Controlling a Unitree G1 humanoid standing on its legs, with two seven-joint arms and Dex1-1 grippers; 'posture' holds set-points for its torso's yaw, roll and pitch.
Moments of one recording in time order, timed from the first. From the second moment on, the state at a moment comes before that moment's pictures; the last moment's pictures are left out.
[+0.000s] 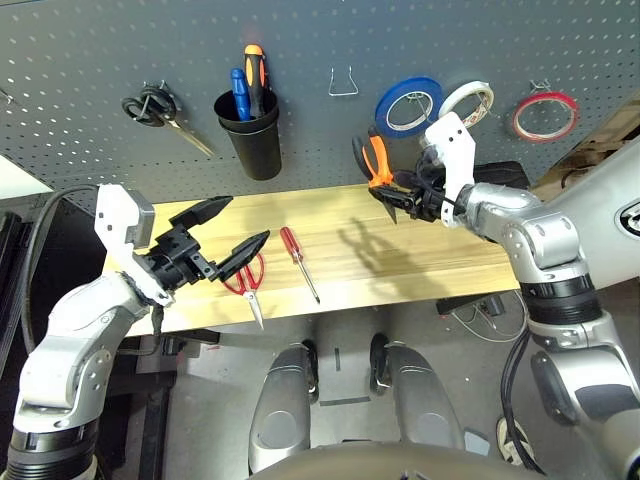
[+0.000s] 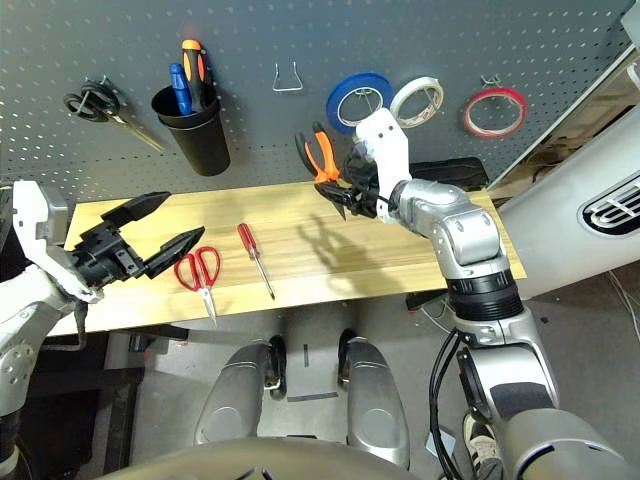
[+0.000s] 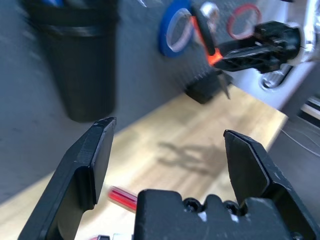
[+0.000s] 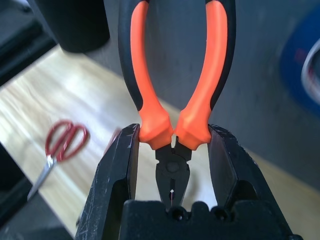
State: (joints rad) left arm 0.04 0.71 0.38 -0.48 -0.67 0.43 -0.74; right arm -0.66 -0.35 0.01 -0.04 0.34 0.77 0.66
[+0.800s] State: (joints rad) left arm -0.03 0.71 0.33 -0.50 -0.70 0.49 -0.70; right arm -0.81 -0.19 0.08 0.26 0.07 -0.11 0.53
